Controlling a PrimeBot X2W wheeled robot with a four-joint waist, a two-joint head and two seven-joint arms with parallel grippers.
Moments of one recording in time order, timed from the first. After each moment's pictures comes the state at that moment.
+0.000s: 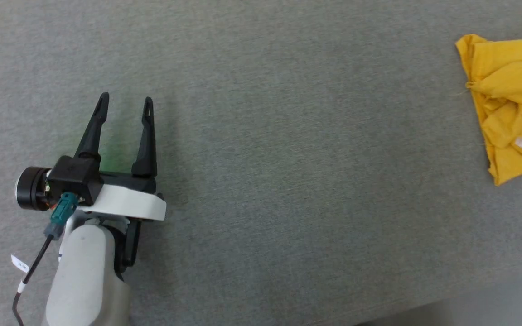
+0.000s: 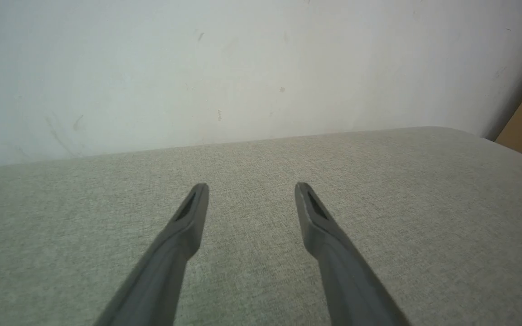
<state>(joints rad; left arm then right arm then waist) -0.35 0.13 -0.02 0.12 -0.06 -0.07 -0.26 -0.75 -0.44 -0.27 0.62 -0.28 0.13 0.24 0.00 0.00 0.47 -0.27</state>
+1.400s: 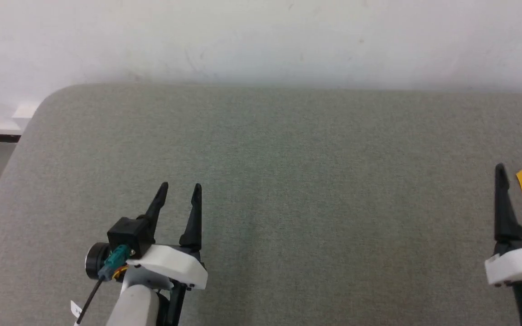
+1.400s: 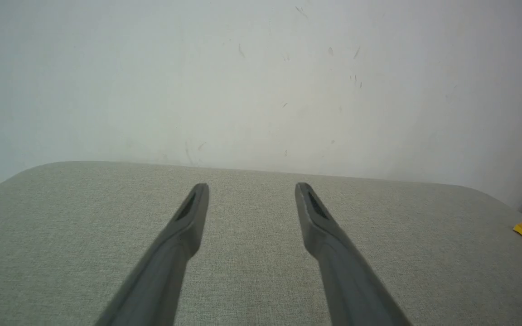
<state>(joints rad) -0.19 0.06 -0.11 0.30 -0.20 -0.07 -0.26 -0.02 -0.12 -0.23 -0.11 0.11 0.13 -0.06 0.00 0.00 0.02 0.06</state>
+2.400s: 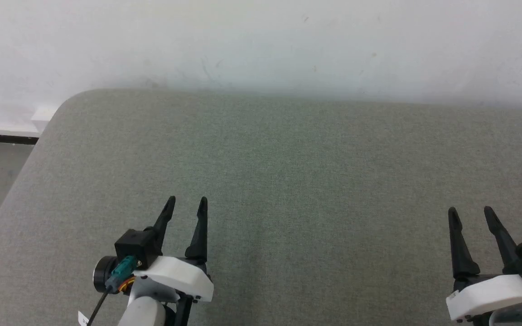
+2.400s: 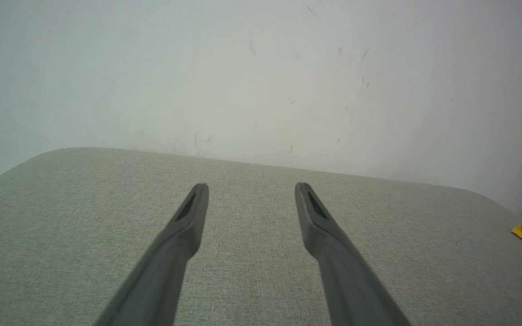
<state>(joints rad) -0.15 0.05 -0.15 0.30 -0.24 -0.04 -0.26 0.09 -0.05 -0.13 -0.02 0.12 0.13 -0.12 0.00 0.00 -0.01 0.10</state>
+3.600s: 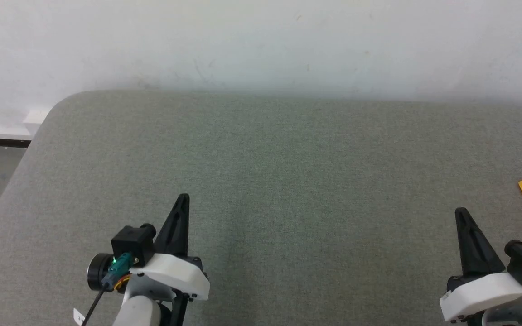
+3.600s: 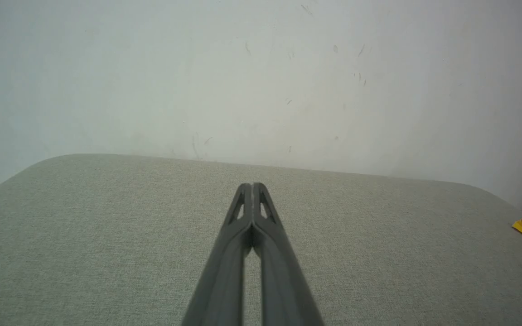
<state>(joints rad) -0.14 0.05 -0.13 0.25 -0.21 -0.04 -0.21 0.08 -0.06 -0.11 -0.02 0.11 0.13 -0.10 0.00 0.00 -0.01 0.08</state>
